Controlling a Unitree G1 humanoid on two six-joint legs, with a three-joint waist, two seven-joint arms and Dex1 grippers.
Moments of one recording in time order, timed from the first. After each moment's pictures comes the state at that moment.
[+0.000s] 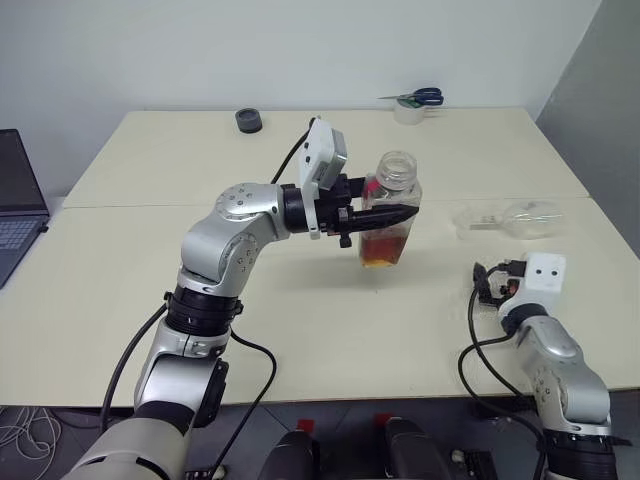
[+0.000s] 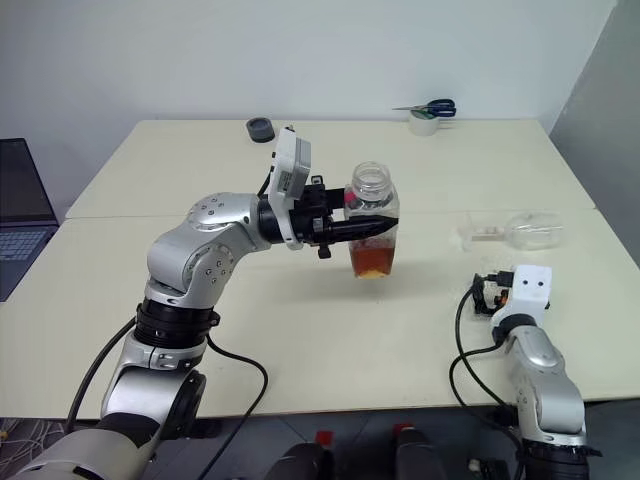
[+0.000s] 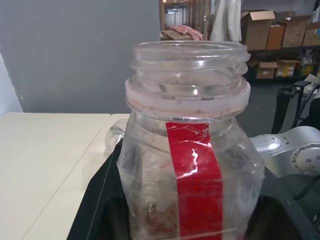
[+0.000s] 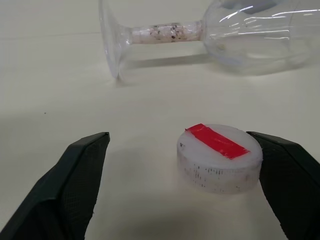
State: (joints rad) left arm -0.84 0.35 -0.12 -0.04 -0.52 0.56 -1.01; right arm -0.08 -0.29 -0.22 -0.26 0.27 0.51 -0.02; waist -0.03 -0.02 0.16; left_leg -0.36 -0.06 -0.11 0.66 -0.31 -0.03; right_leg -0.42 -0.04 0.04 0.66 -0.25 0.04
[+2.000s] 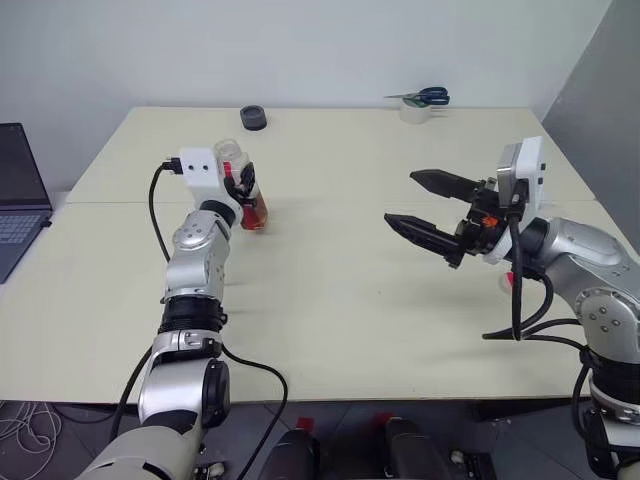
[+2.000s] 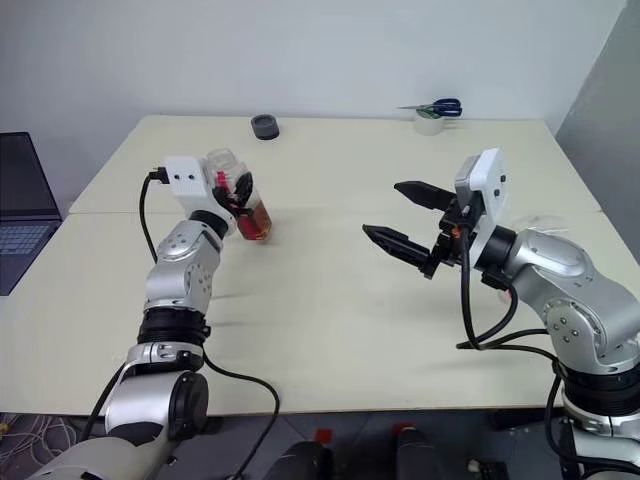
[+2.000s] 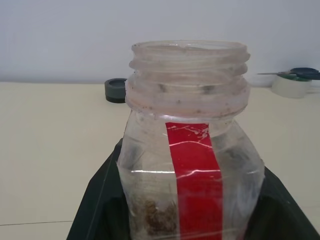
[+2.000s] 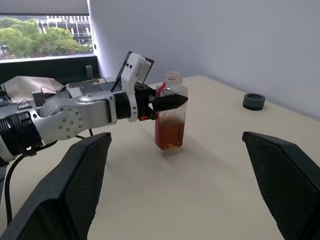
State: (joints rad) left arm -0.79 0.30 0.24 0.56 -0.20 0.09 -0.23; right arm -0.52 -0.62 -0.10 -0.48 0.80 0.71 0.63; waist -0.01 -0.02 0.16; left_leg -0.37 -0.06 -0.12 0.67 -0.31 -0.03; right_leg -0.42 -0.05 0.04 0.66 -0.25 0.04
